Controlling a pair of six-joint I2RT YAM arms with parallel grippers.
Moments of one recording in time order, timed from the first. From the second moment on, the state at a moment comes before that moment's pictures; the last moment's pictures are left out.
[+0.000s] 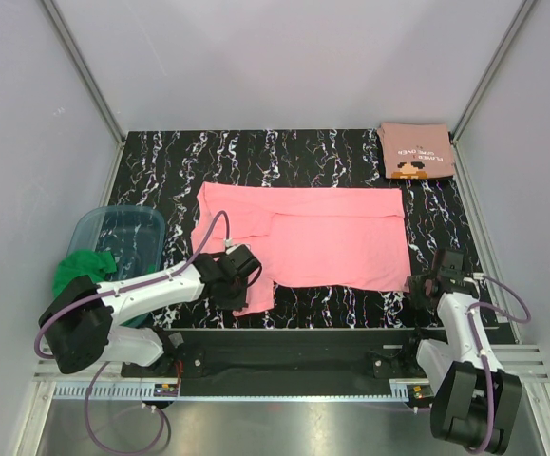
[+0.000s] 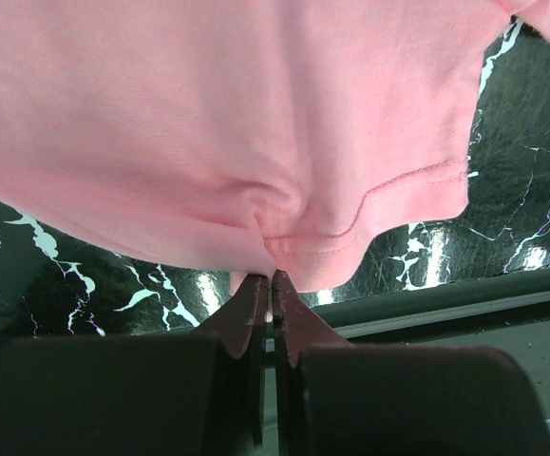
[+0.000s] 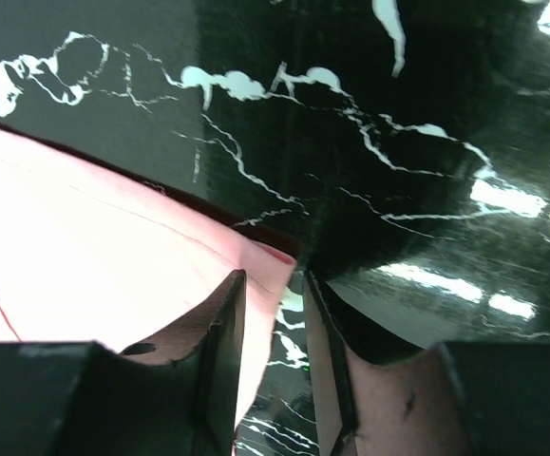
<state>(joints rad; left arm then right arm) -0.91 1.30 0.71 -0.71 -0.10 -0.79 -0.25 0.87 0.36 -0.61 0.07 1.23</state>
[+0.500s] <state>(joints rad) -0.91 1.24 0.72 -0.73 -0.12 -0.79 -0.25 1.02 0.44 -0.63 0.08 1.15</state>
